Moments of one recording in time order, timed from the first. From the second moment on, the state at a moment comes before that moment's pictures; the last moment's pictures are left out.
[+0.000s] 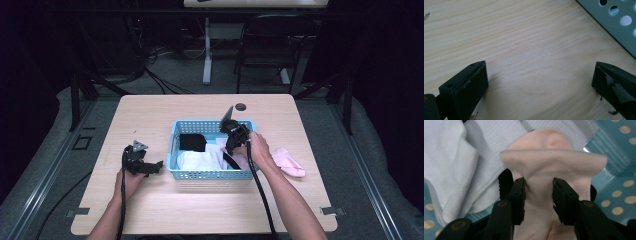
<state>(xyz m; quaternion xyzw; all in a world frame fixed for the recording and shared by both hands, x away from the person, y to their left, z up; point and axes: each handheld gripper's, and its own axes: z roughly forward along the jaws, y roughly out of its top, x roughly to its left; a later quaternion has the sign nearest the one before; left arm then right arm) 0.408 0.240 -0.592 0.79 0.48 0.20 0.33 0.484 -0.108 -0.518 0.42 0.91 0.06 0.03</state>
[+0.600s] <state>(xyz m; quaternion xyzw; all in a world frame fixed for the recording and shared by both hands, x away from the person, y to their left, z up) 0.408 0.240 -0.592 0.79 0.48 0.20 0.33 0.481 -0.121 -0.511 0.43 0.90 0.08 0.05</state>
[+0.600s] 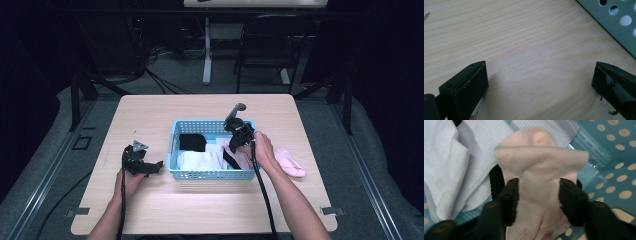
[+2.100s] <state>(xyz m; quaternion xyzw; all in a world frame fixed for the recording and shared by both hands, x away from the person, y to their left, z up) 0.408 0.240 -0.592 0.79 0.48 0.20 0.33 0.456 -0.128 -0.437 0.41 0.89 0.18 0.09</state>
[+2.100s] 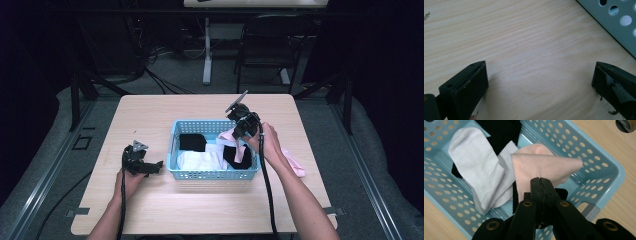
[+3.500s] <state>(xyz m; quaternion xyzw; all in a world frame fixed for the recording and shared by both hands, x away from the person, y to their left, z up) 0.410 0.239 -0.592 0.79 0.48 0.20 0.33 0.433 -0.187 -0.339 0.43 0.86 0.22 0.14</state>
